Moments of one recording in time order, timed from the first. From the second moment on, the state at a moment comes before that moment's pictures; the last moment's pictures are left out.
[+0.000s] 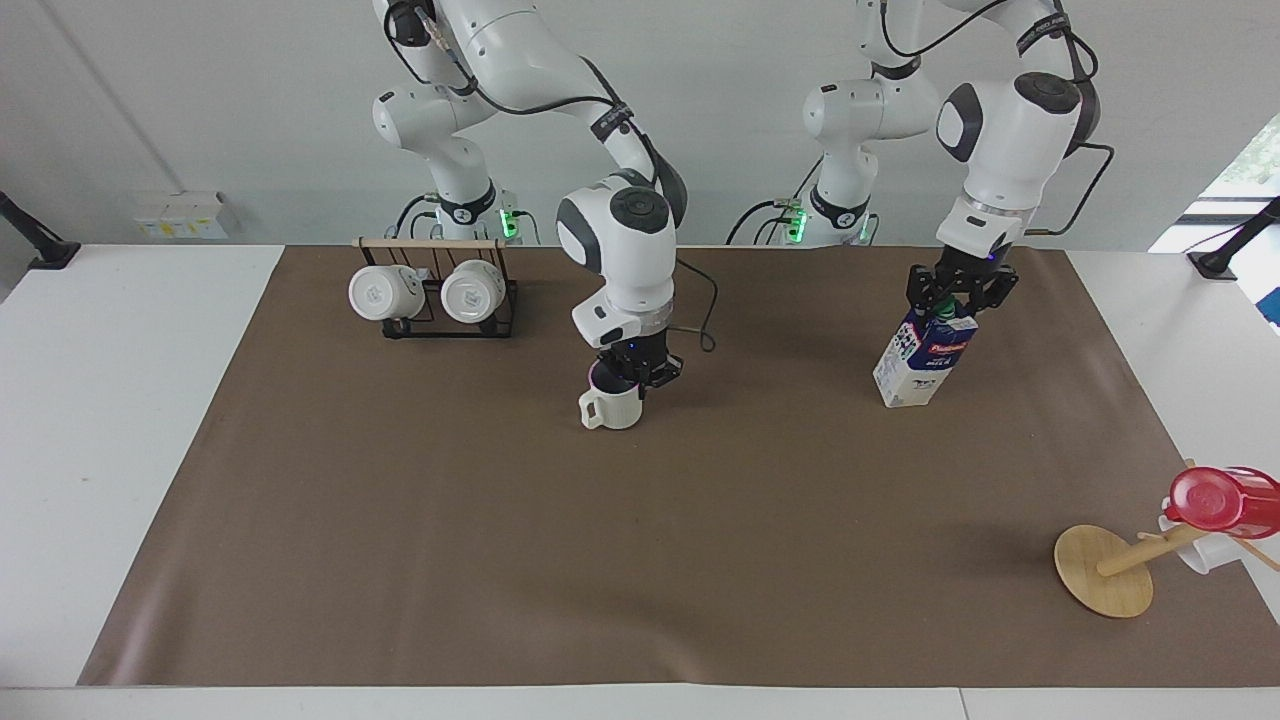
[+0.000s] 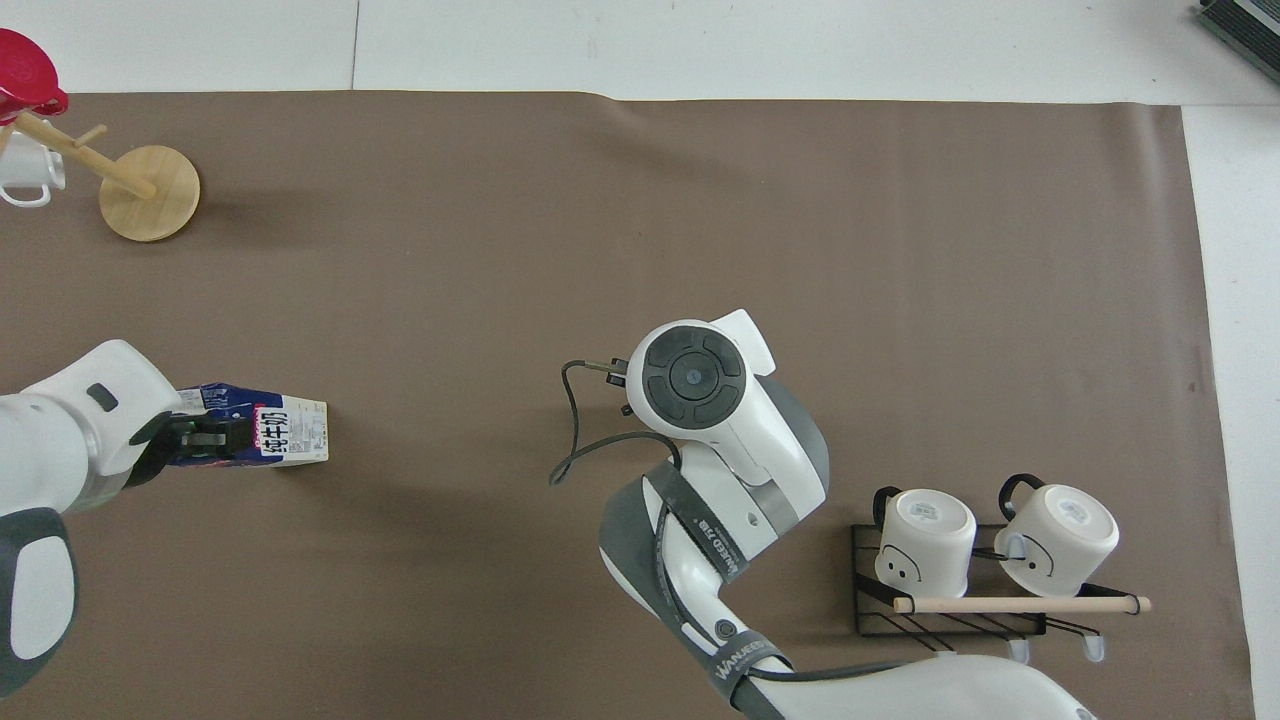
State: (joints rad) left arm 0.02 -0.32 -0.08 -2.37 -0.02 2.22 0.03; right arm 0.63 0.35 -0.04 -1.83 -0.05 2.26 0.93
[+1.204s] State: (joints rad) left arm 0.00 -0.32 -0.11 -2.25 -0.02 2.10 -0.05; right arm 0.62 0.30 -0.06 -1.82 -0.05 2.28 0.89
